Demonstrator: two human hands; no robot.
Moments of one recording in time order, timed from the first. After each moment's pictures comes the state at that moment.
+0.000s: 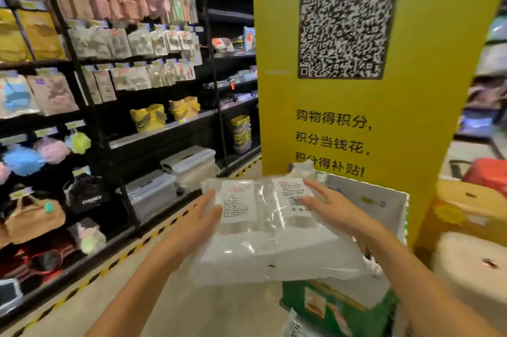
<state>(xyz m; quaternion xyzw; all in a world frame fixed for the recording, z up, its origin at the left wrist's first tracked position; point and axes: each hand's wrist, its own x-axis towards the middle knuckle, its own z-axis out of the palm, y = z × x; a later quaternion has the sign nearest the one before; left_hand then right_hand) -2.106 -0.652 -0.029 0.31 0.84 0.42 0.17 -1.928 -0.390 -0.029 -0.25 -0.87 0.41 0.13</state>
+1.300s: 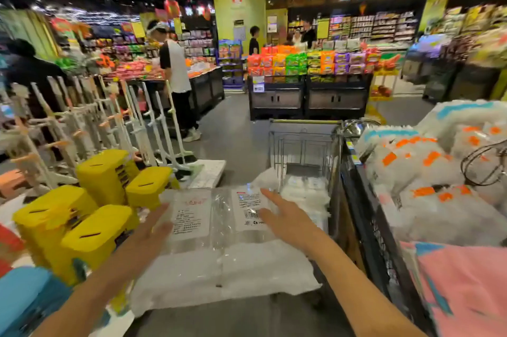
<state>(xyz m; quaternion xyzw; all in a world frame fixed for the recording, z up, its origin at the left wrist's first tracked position) -1.200 -0.399 -0.073 0.82 0.28 0.12 0.48 -1.022 -0.655 -0.081 -0.81 -0.29 0.19 0.47</state>
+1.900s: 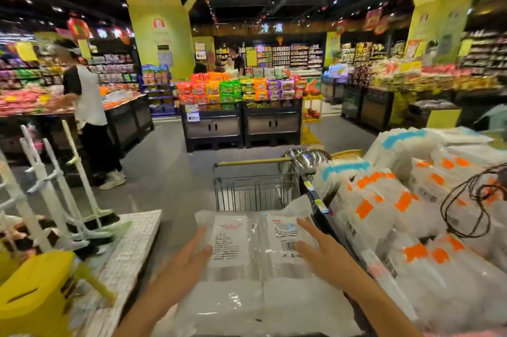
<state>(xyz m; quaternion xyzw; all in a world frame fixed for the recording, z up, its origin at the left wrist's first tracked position) -0.820 -0.363 -0.091 0.83 0.08 0.01 0.55 -0.756 -0.670 -0.087 -0.90 -0.12 0.07 0.42</state>
